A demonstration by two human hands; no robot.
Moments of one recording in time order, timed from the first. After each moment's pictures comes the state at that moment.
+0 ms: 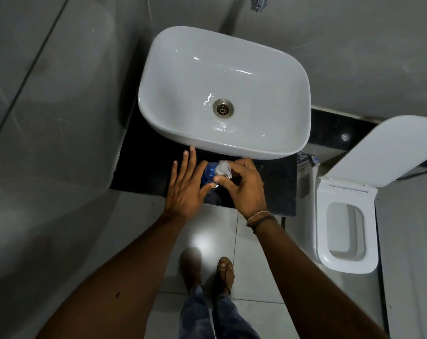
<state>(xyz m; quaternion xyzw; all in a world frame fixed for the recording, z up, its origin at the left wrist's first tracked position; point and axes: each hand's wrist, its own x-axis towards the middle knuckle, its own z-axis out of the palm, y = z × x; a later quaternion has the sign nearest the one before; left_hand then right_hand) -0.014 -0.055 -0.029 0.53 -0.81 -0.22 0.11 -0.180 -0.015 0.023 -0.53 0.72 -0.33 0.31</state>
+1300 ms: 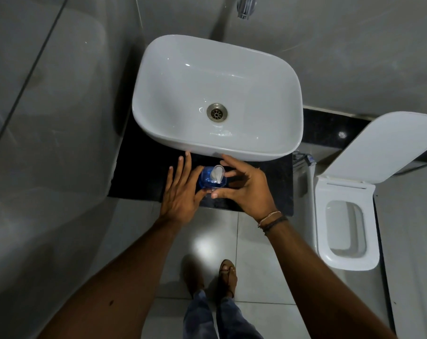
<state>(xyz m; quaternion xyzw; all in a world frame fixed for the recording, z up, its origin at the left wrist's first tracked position) -0.006 -0.056 -0.033 0.51 -0.82 -0.24 0.11 -0.195 -0.013 0.055 -0.53 0.66 -0.37 0.40</state>
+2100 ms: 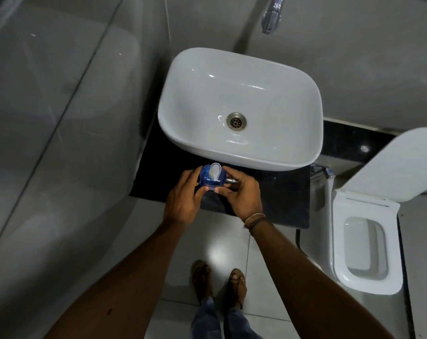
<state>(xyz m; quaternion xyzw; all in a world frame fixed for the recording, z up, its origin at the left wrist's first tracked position) 0.026 -0.059 -0.013 0.56 -0.70 -0.35 0.27 -0.146 -0.037 0.027 -0.45 0.71 -0.36 0.41</state>
